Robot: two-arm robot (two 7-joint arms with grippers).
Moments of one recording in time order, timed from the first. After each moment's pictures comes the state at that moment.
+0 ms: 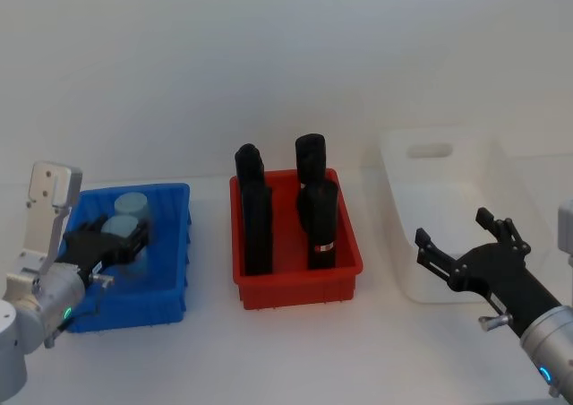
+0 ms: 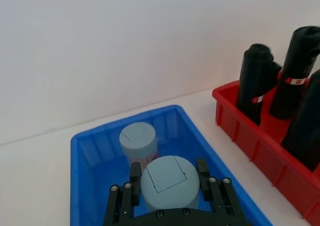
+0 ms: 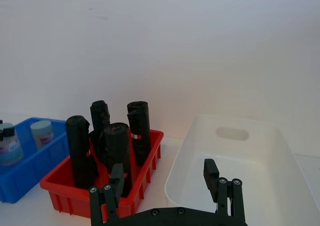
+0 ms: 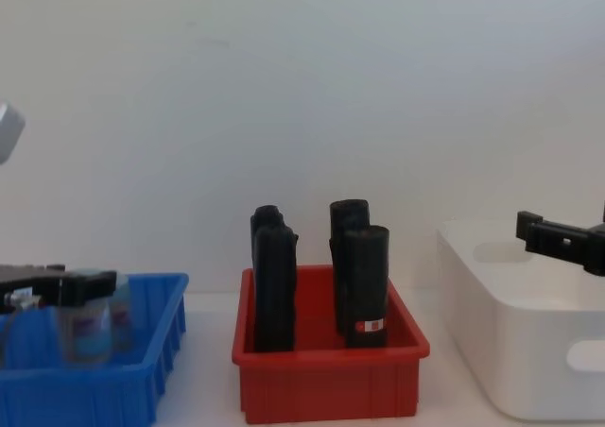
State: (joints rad) left arm -0.43 0.40 0.26 -1.19 -0.38 0.15 -0.15; right arm -0.01 0.34 -0.23 -1.77 0.29 0.03 0.07
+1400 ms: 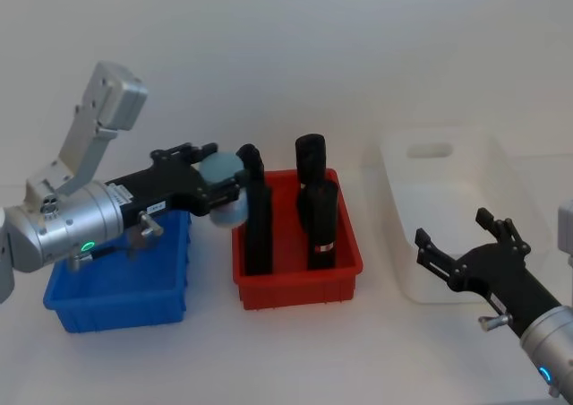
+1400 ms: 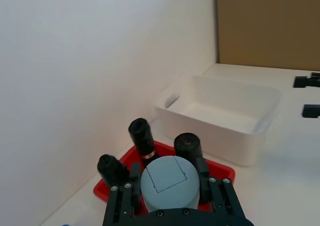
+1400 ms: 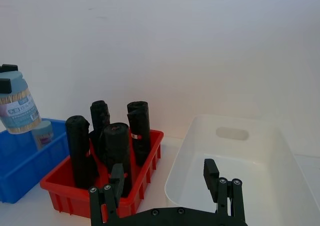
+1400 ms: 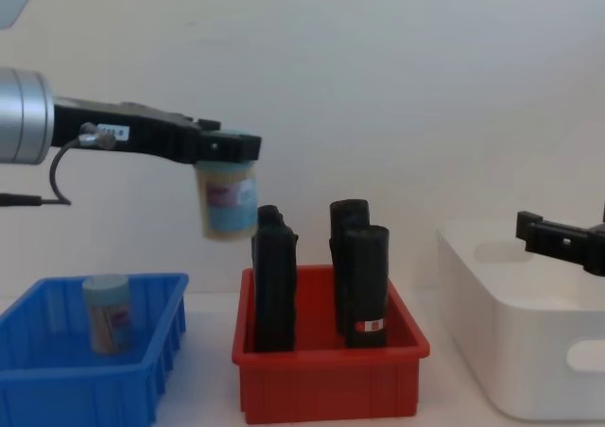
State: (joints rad) left arm -0.51 0.44 0.26 -1.48 -0.29 0.30 -0.67; right arm -0.01 0.34 -0.23 -1.77 0.29 0.03 0.07
